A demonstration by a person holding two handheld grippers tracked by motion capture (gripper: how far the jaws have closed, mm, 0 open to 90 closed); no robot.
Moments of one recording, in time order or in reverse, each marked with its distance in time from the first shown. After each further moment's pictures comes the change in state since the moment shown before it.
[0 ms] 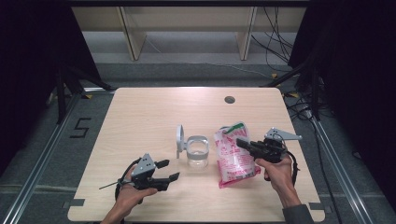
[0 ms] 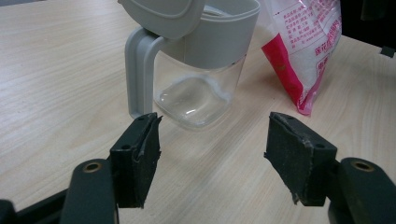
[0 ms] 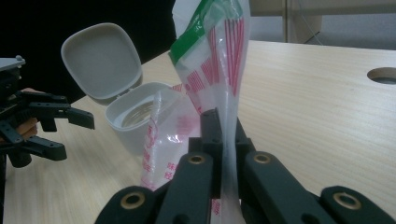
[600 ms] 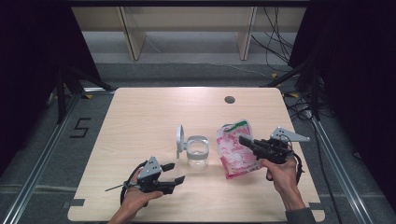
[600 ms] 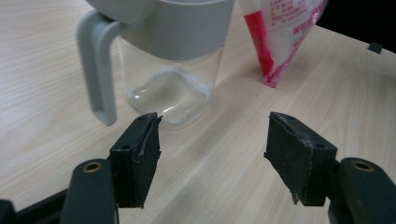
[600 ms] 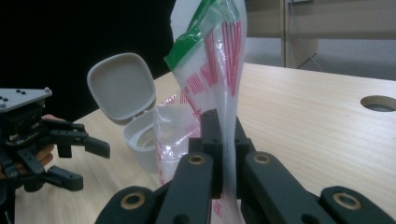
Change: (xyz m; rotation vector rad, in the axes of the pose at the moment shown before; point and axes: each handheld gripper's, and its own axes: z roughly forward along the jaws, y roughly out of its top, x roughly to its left) left arm -0.016 -0.005 0.016 0.004 -0.038 -0.019; right arm 0.013 0.013 -0.016 -0.061 0.004 -0.011
